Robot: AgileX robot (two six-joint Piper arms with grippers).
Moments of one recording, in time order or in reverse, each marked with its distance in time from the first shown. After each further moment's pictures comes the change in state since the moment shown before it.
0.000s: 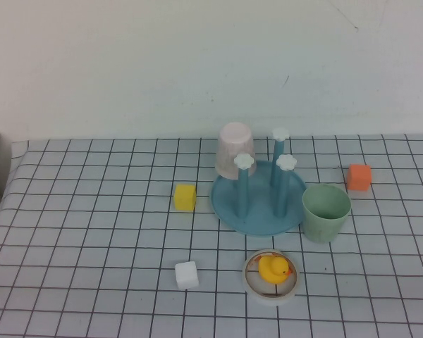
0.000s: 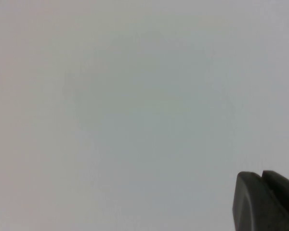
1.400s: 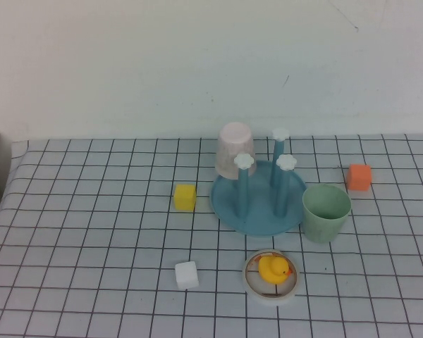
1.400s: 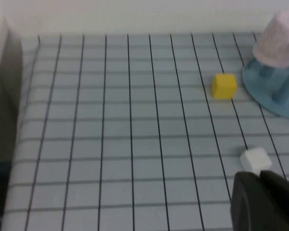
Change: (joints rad) right arm 0.000 0.398 -0.558 0.237 0.804 -0.403; left arm 0.000 0.551 -0.668 -0.392 0.960 0.015
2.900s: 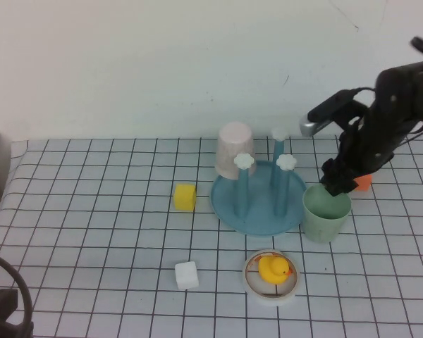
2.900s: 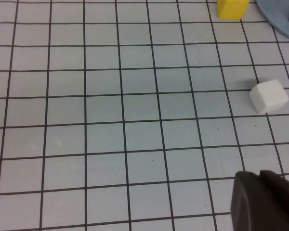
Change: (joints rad) right arm 0.321 1.734 -1.131 -0.002 0.031 -0.019; left arm 0.000 0.155 0.155 -0.099 -0.072 0.089
